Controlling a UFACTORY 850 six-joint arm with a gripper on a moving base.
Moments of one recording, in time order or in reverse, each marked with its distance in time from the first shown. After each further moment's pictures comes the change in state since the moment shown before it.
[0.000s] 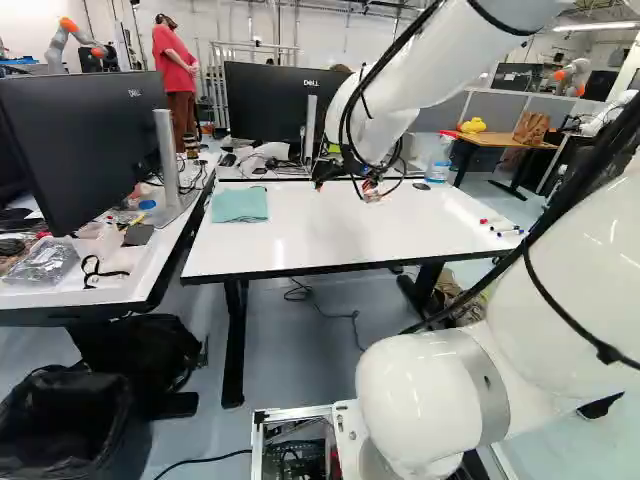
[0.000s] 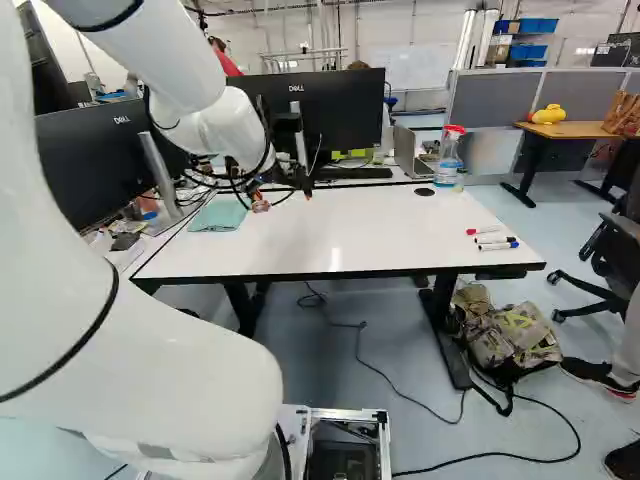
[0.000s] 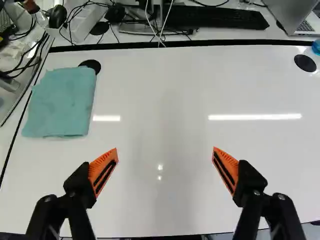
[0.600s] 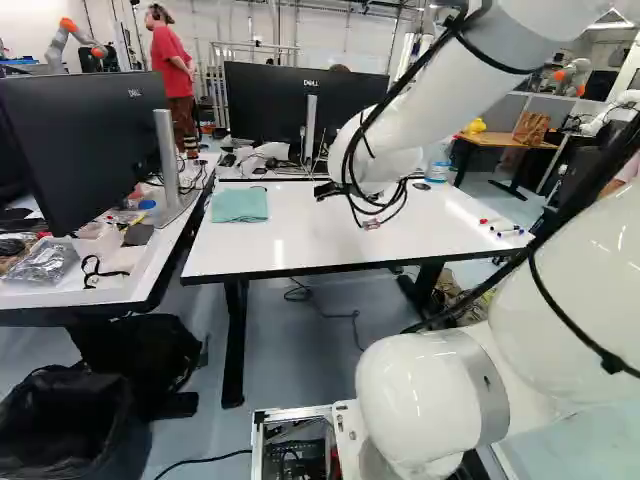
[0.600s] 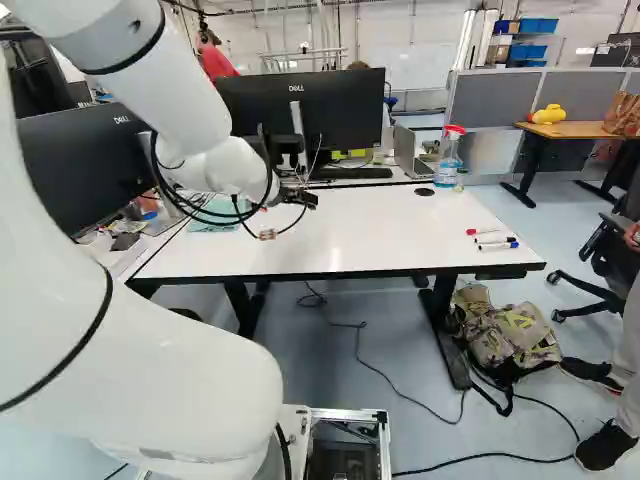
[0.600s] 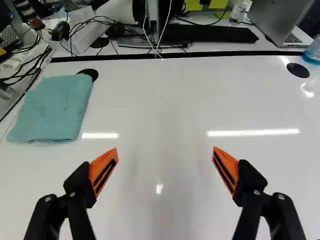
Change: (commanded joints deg) arm -0.7 1.4 10.9 -0.2 18.9 0.0
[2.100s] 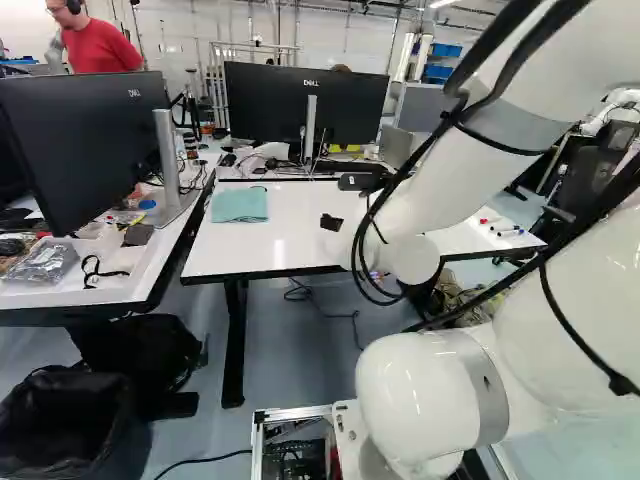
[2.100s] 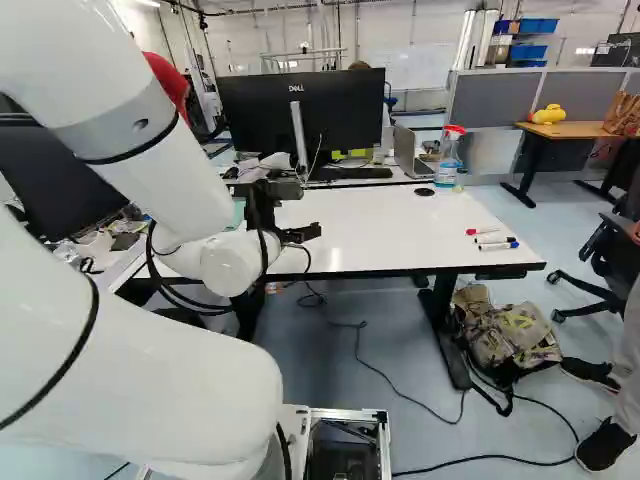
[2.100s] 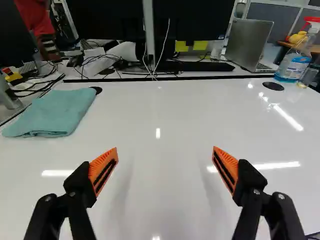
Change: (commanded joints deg) arm -1.4 2.6 20.3 -0.5 35.1 0.0
